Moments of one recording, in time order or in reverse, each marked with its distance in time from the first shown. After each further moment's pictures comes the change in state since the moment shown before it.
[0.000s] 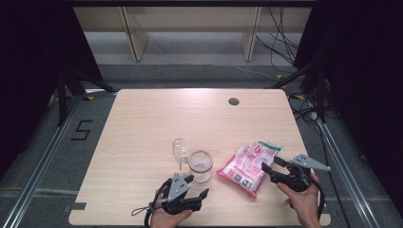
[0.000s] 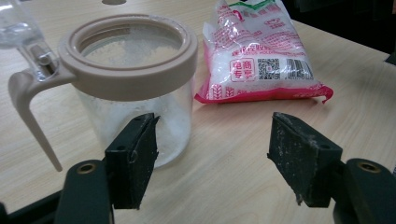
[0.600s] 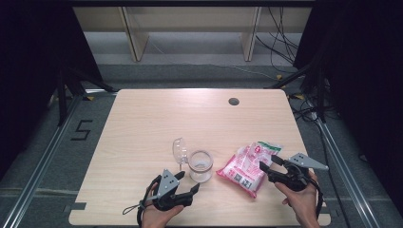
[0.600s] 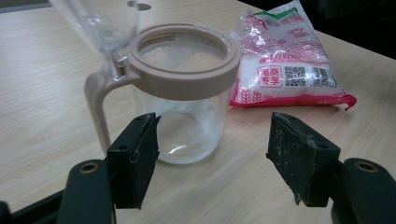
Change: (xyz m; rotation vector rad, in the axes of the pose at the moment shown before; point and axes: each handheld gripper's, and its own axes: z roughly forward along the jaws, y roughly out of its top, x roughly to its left) left arm 0.018 0.002 -0.014 -0.019 0.051 -0.034; right arm 0.008 0.006 0.001 -0.015 0.012 -0.031
